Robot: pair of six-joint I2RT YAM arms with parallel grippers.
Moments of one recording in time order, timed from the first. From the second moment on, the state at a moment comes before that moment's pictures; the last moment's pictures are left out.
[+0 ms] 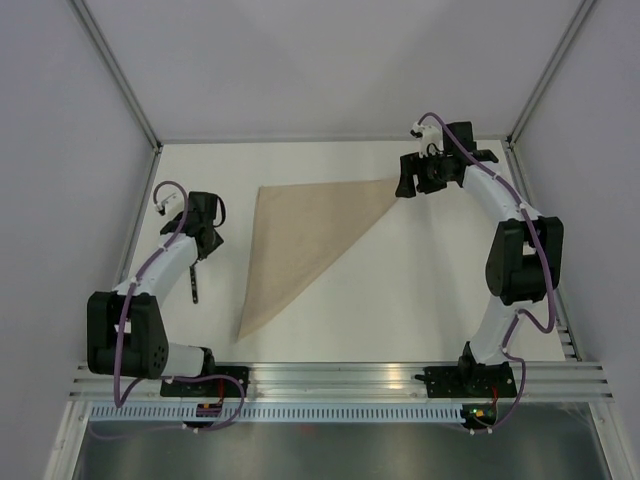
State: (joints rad) left arm -0.11 1.37 0.89 -0.56 -0.53 -0.74; right arm 0.08 1.87 1.57 -0.60 -0.44 -0.14
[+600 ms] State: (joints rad) left arm 0.08 1.60 0.89 -0.57 -0.44 -0.64; right arm 0.08 1.89 1.56 -0.60 -0.49 -0.14
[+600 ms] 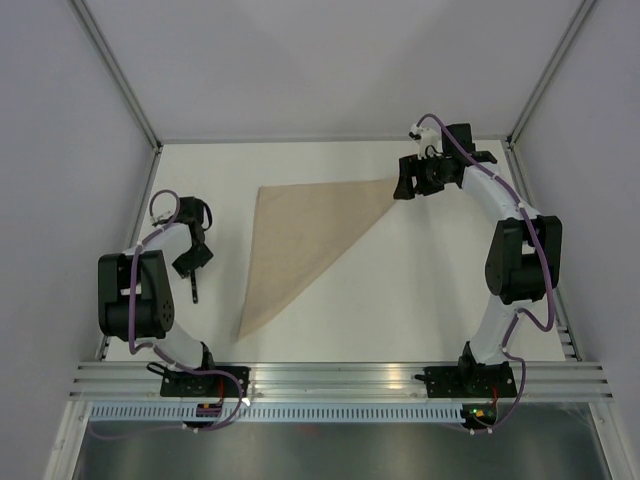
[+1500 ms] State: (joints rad) left arm 0.08 1.63 0.90 -0.51 -0.40 -0.59; right arm 0.08 1.86 1.51 -0.60 -0.48 -0.15
